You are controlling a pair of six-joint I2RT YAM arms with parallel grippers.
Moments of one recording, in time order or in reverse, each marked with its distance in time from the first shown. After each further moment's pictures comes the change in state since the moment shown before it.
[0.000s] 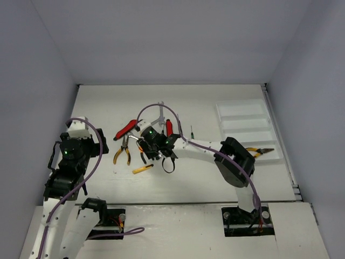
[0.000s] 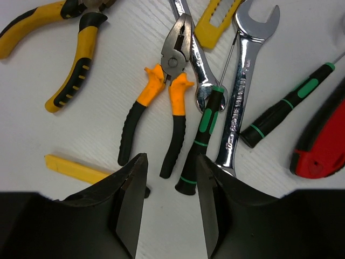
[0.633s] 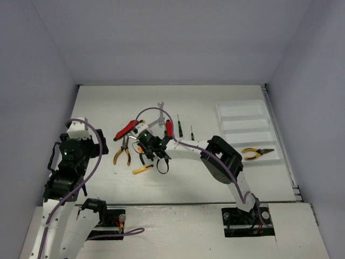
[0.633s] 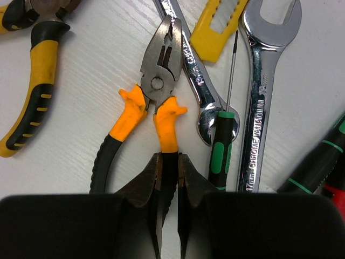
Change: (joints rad) left arm 0.000 -0.005 0.000 0.000 0.000 0.000; right arm 0.000 0.155 0.073 0.040 0.051 0.028
